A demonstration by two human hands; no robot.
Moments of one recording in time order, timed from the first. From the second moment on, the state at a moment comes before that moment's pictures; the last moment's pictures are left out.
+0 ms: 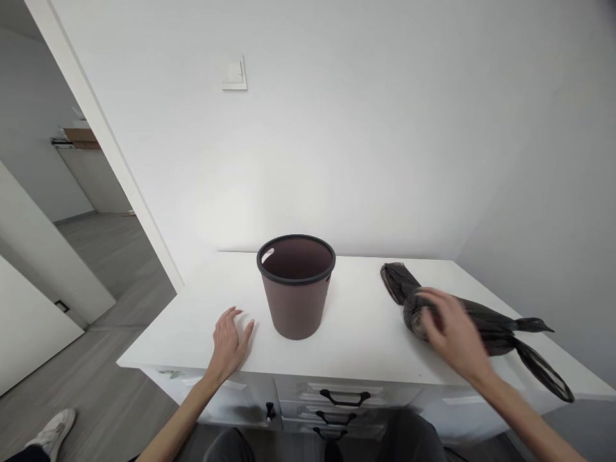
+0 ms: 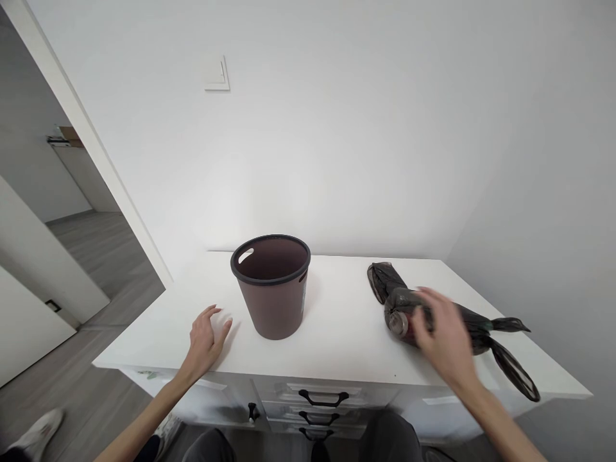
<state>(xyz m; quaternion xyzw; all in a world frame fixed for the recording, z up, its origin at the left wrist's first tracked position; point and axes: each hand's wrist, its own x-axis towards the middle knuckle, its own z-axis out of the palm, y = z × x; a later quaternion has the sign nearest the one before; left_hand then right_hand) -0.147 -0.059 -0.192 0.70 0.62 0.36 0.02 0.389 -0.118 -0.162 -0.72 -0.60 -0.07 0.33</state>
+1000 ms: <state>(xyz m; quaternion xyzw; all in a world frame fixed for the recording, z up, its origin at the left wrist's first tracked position) -0.146 -0.065 -0.212 0.71 0.63 0.31 -0.05 0.288 -0.039 -0.274 -0.78 -0.61 -0.03 0.14</state>
